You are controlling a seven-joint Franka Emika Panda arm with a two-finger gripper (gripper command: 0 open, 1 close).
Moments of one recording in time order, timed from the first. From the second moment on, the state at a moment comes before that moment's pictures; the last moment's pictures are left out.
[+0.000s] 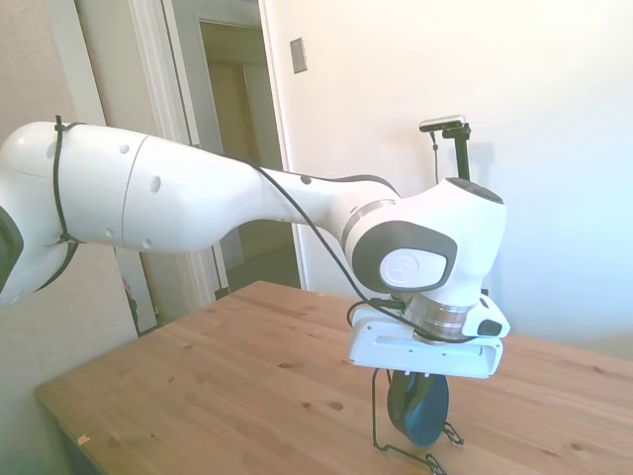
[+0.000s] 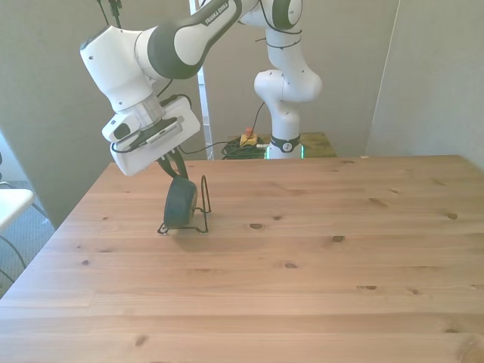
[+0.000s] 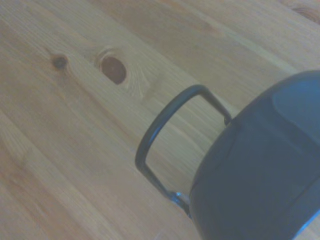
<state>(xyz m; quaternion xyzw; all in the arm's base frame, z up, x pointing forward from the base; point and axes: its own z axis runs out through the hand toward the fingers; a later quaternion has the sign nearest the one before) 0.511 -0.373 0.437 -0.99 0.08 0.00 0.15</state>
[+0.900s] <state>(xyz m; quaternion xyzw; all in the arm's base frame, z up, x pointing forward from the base) 0.451 -0.344 0.596 -0.96 0.14 -0.15 0.16</state>
